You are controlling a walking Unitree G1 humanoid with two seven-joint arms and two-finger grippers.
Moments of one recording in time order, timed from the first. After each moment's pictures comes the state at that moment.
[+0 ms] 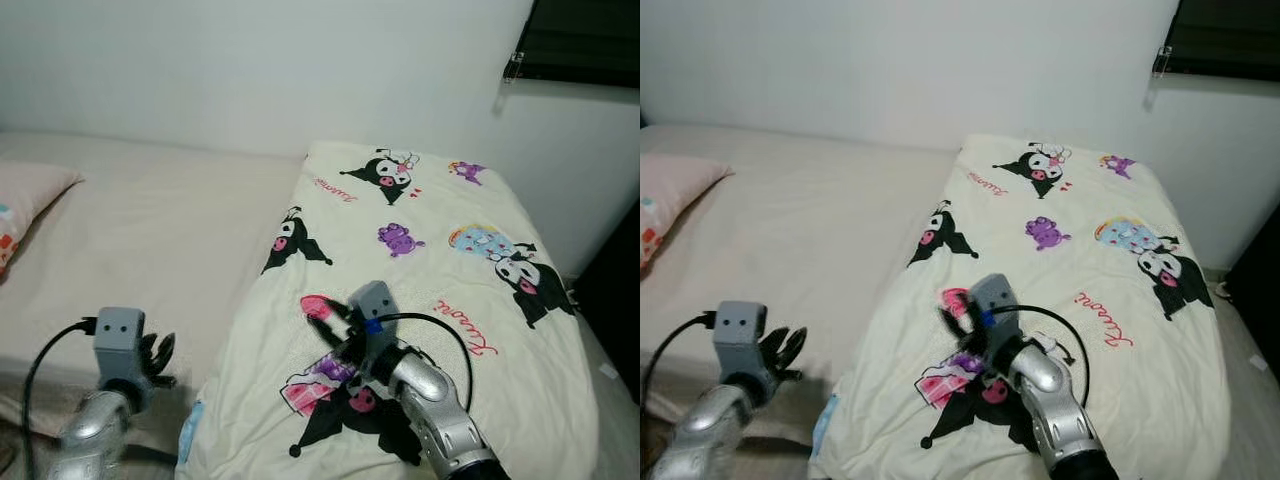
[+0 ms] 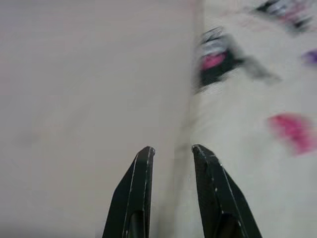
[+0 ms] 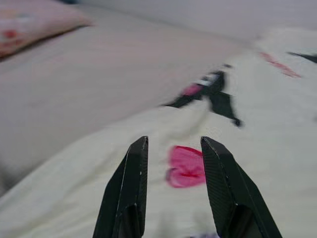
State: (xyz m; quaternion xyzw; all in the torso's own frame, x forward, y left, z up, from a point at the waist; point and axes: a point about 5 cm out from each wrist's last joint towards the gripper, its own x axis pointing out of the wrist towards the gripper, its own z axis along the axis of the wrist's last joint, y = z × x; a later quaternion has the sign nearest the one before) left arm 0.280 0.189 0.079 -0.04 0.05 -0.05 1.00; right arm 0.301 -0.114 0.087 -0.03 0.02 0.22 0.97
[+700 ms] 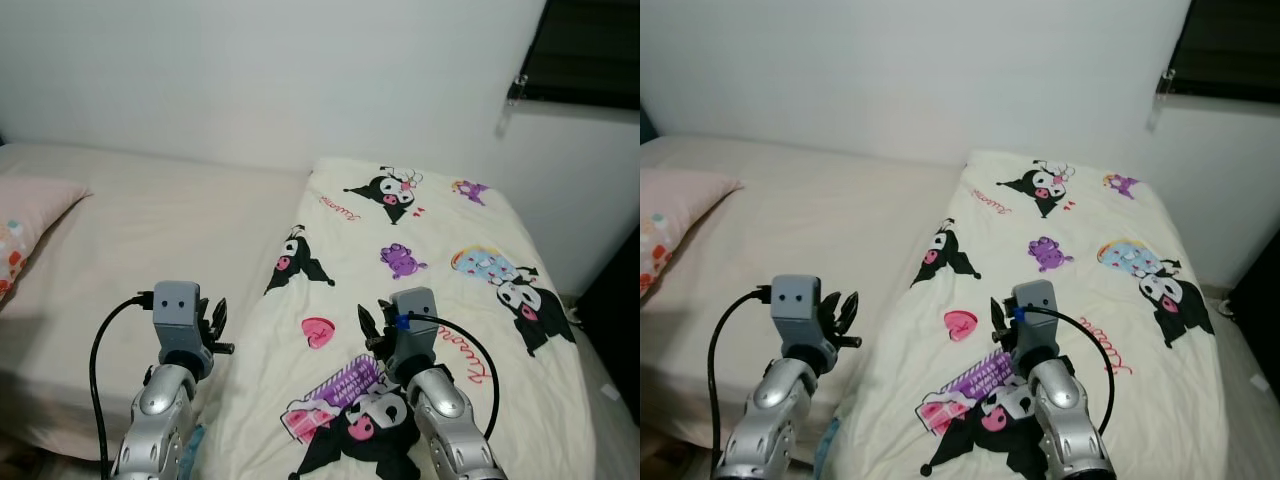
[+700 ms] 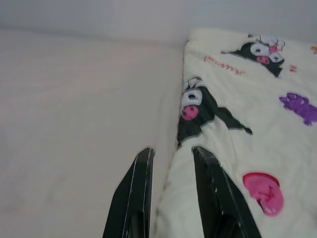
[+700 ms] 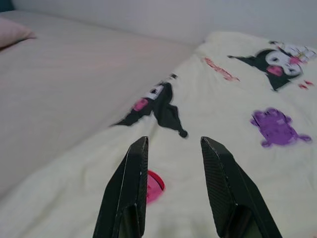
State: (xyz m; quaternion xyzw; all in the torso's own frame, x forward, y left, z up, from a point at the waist) left arm 0.283 0.170 0.089 -0.01 0.01 -0.03 1.00; right arm 0.294 -0.129 0.079 -0.02 0.03 0.14 0.99
